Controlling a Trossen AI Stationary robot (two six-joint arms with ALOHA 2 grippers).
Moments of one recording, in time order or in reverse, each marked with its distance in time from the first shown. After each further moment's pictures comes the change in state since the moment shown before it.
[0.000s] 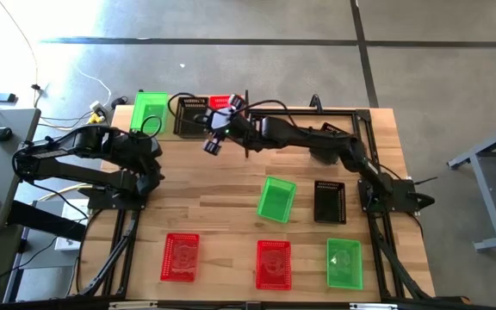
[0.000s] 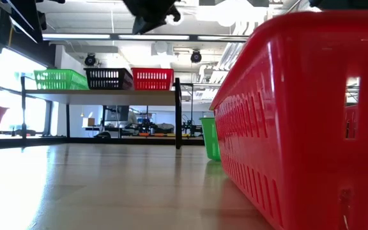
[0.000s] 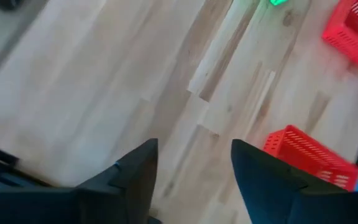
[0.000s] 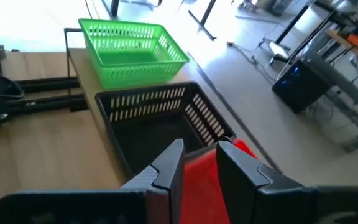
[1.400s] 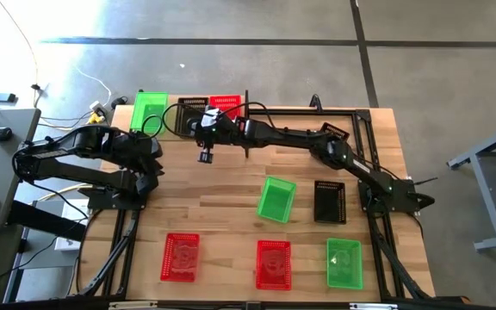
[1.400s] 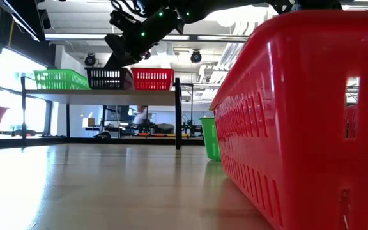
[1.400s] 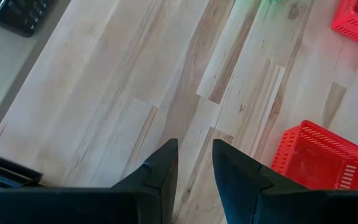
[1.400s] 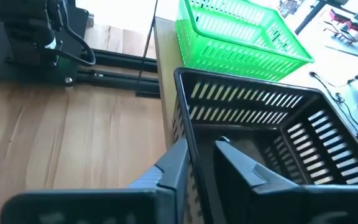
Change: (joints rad) left arm 0.000 0.000 0.000 0.004 -0.042 0.111; right arm -0.090 0.204 -0.003 0.220 -0.419 -0.217
